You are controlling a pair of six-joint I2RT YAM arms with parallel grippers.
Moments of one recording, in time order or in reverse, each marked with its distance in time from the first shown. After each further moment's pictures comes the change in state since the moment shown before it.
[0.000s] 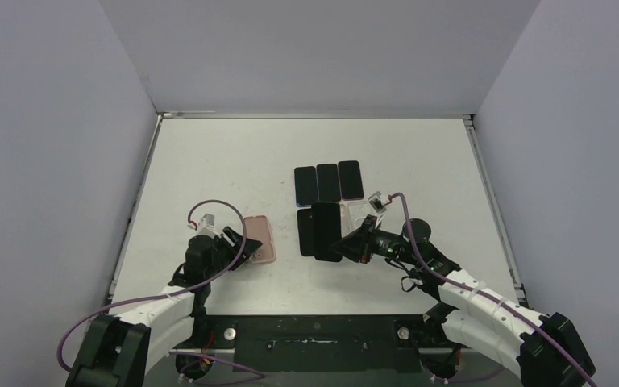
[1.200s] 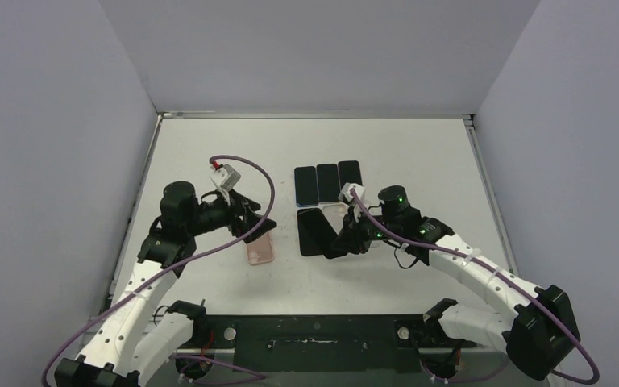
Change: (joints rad) left arm 0.006 -0.130 0.667 -0.647 0.505 0.753; right arm 0.000 0.211 0.406 -0.678 -0.048 -0.653
